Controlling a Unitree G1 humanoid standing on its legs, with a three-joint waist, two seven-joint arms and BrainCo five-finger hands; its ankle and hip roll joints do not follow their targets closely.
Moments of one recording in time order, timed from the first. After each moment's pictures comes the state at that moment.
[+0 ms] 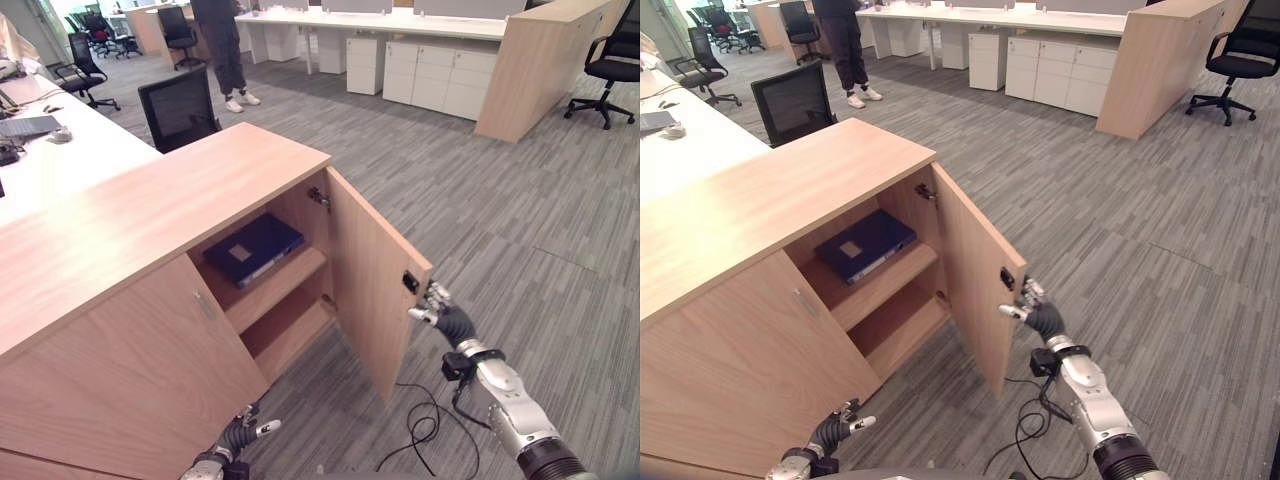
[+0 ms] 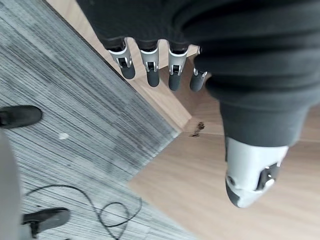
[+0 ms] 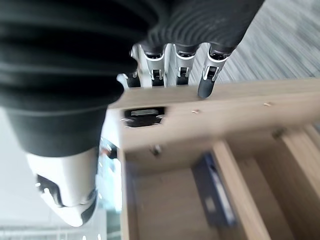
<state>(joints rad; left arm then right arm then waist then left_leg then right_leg) 0.18 0.27 -0.23 0.78 -0.26 -0.12 -0.10 -0.03 -0.45 0.31 0.29 0.50 -0.14 0.07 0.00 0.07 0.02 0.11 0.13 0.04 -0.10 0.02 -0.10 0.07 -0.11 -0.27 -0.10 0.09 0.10</state>
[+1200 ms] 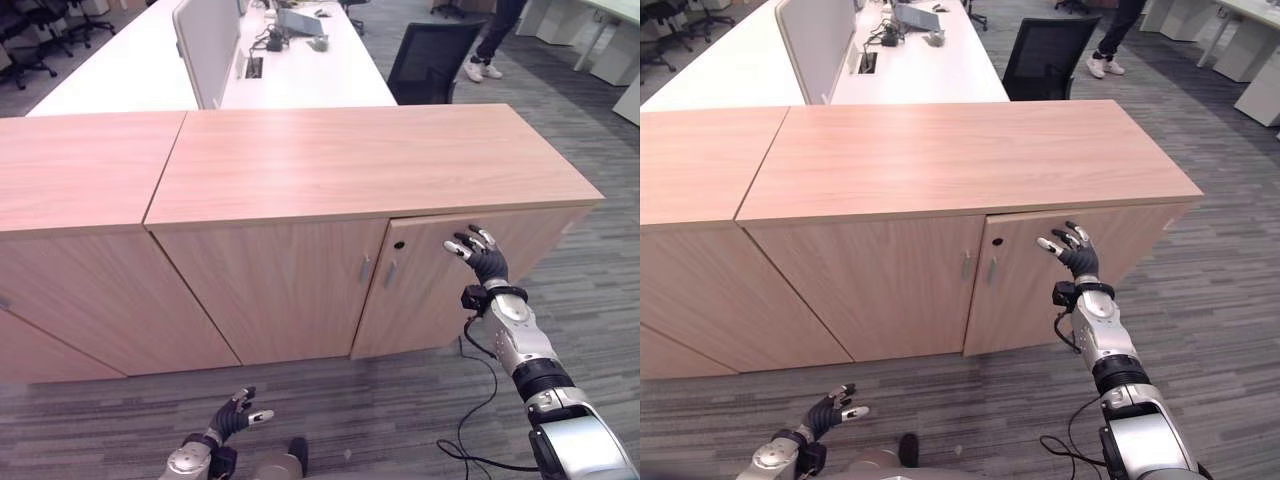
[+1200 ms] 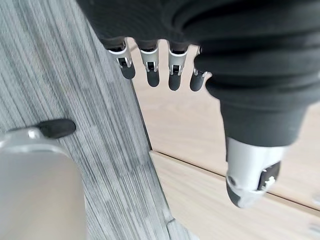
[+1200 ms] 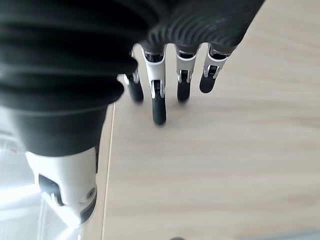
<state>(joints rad) 0.12 0.41 -0.31 0.75 -0.26 -0.12 -0.16 -0.53 -0.46 0.13 0.82 0.48 -0.14 -0.12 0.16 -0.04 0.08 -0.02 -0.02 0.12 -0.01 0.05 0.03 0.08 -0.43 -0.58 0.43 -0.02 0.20</state>
